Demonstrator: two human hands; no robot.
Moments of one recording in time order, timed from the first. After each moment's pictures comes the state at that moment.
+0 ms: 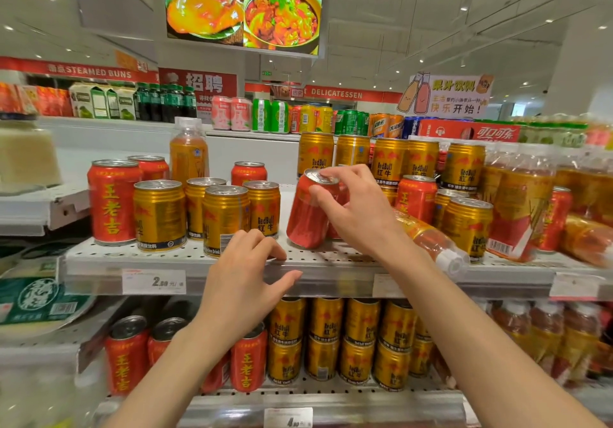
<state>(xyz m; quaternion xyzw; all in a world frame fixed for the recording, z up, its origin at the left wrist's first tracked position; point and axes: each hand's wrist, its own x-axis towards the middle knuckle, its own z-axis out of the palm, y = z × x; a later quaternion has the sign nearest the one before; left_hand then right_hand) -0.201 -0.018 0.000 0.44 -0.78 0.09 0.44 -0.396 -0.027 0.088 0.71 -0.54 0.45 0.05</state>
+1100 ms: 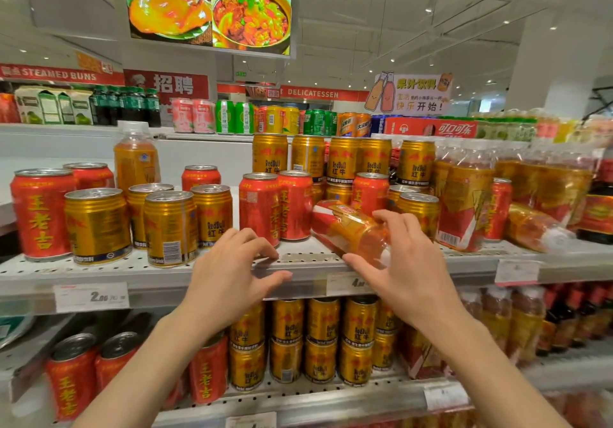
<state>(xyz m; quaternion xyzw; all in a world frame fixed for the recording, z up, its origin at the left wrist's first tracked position) -0.247 -0.020 0.020 0.44 -0.81 0.09 0.37 -0.490 0.055 0.040 0.64 -0.65 0.38 0.16</state>
